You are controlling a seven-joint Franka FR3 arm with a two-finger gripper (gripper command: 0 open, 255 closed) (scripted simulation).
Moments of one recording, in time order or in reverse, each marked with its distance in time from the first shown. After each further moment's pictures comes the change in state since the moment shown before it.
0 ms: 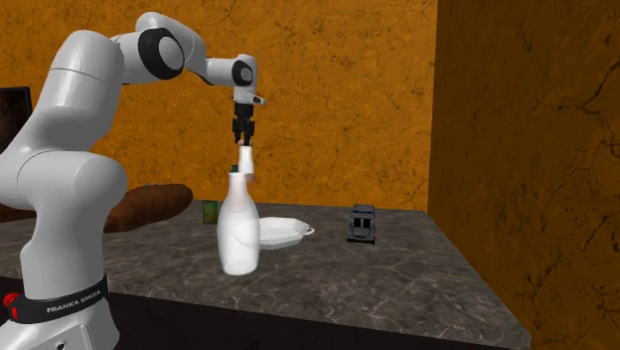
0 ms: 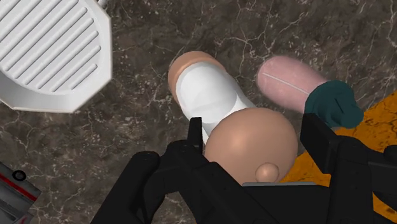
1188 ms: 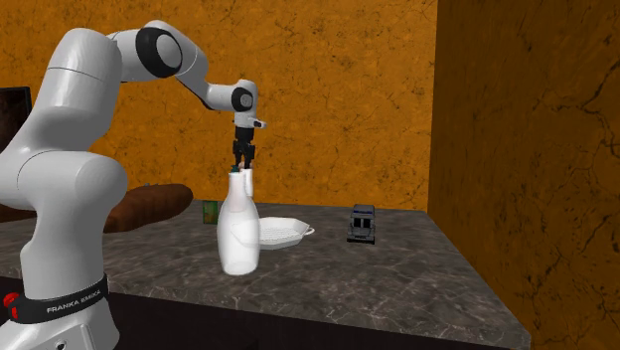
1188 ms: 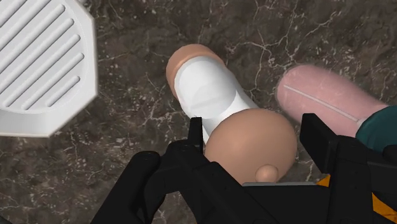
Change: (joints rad) arm 0.008 -0.020 0.002 -0.269 0.007 0.248 -0.036
